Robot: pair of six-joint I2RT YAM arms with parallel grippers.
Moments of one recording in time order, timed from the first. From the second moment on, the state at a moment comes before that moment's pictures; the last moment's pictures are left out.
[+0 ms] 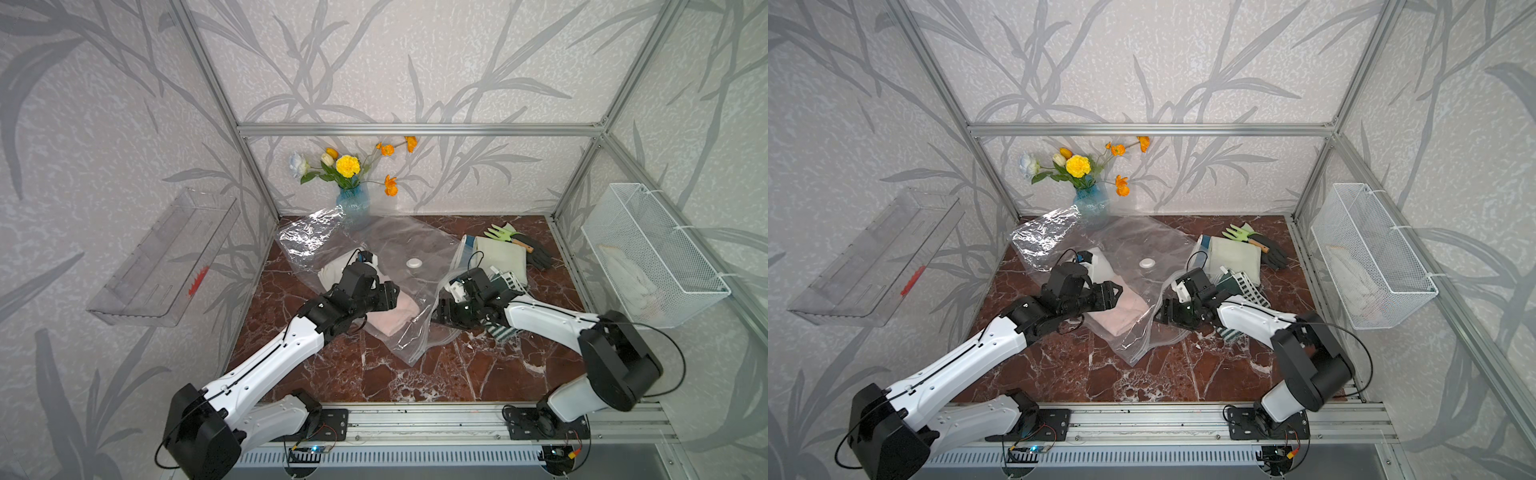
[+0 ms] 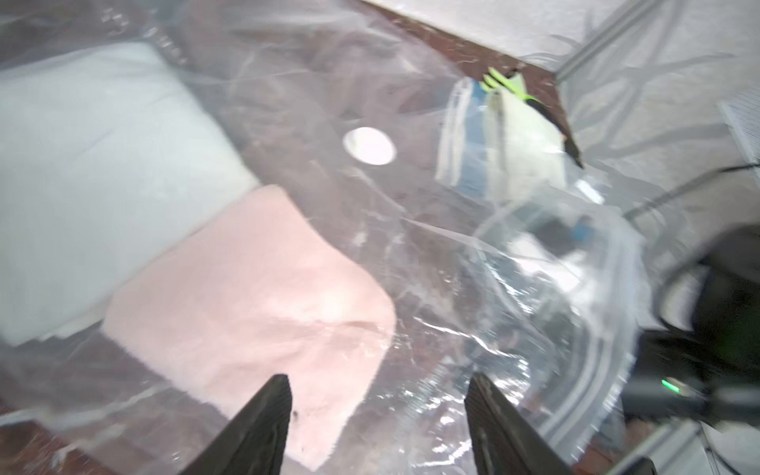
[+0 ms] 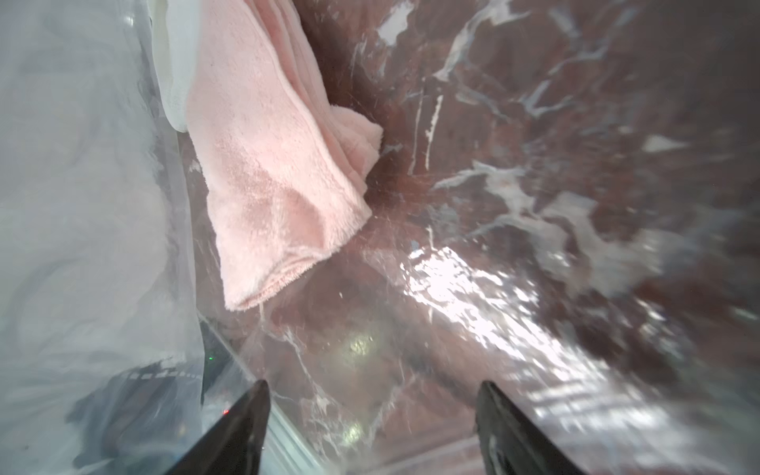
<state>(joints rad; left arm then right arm) -0.57 1.13 0.87 -0.47 -0.04 -0.65 0.56 1.46 0.83 -0.36 -0.47 0.67</state>
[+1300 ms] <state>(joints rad) -0.21 1.55 0.78 -0.31 -0.05 -0.83 0.88 2.12 1.44 -0.30 -0.43 0.68</state>
